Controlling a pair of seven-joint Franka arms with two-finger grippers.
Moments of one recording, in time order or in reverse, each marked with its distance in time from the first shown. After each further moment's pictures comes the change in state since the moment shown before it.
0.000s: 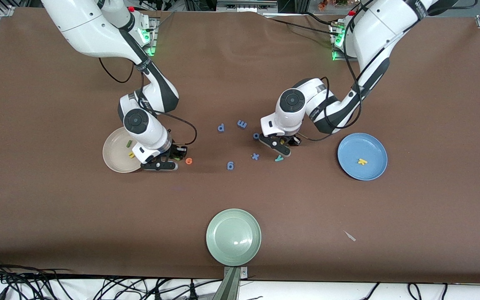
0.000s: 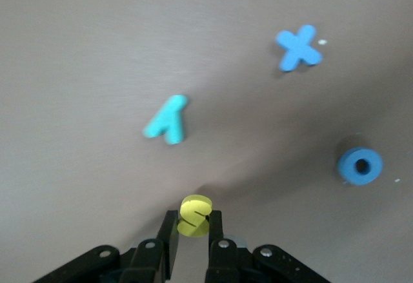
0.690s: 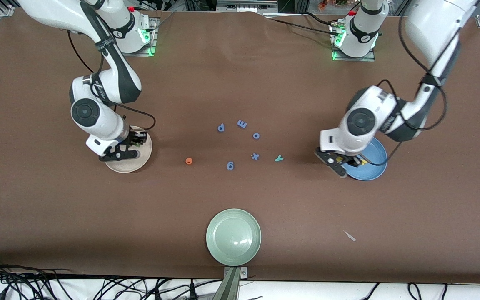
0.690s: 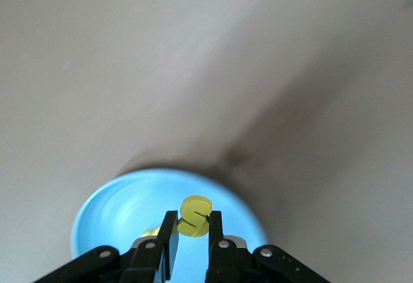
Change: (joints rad) left arm 0.341 -0.116 0.010 0.000 0.007 -0.145 0.617; right arm -0.149 -0.271 -0.038 -0.224 -0.002 -0.186 -0.316
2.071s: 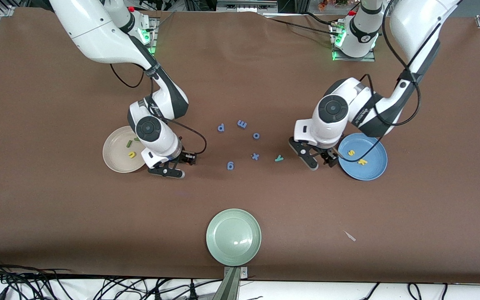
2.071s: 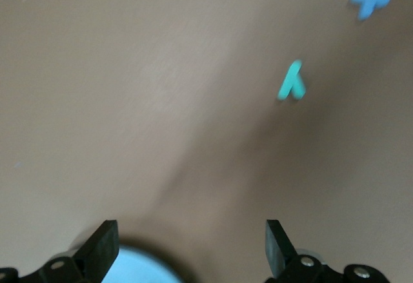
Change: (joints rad) left arm -0.153 0.072 -0.089 0.105 0.001 -0.012 -0.120; right arm 0.223 0.370 0.028 0.385 0.005 0.130 0.515
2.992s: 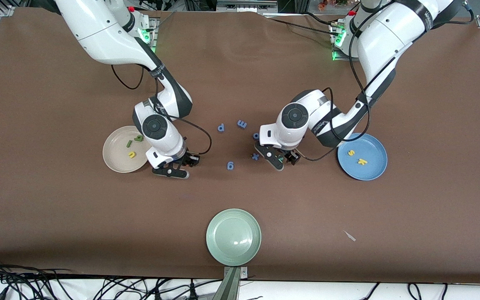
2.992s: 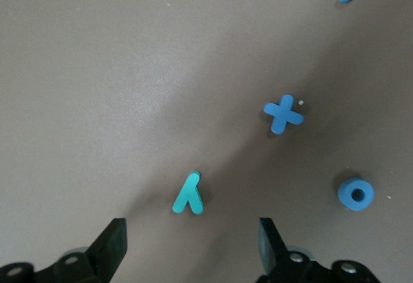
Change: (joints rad) left arm -0.146 0.192 0.023 0.105 0.001 0.115 -0.216; right arm 0.027 0.000 -0.038 0.012 -0.031 0.005 -0.027
